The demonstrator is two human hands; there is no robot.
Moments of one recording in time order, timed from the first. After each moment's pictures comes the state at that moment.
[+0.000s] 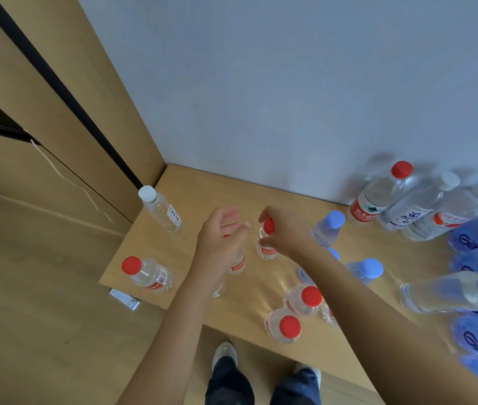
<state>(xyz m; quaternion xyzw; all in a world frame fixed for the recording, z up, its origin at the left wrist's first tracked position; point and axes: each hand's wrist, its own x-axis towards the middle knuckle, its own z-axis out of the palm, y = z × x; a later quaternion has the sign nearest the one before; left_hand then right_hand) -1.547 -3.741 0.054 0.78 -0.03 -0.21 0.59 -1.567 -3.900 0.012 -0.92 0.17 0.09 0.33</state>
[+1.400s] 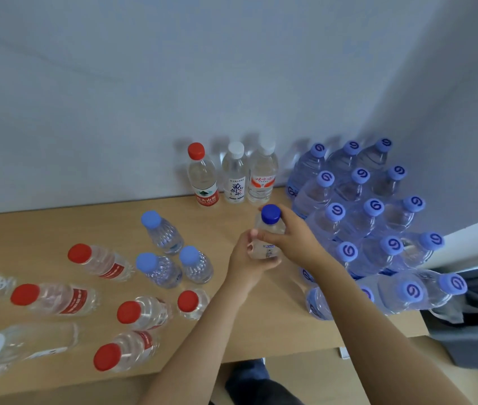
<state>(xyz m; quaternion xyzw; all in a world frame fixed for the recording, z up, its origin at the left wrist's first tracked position) -1.736 -4.007 -0.047 0.71 -0.16 -0.44 0.52 -1.808 -4.111 0.000 -0.76 0.35 -0.11 0.54</state>
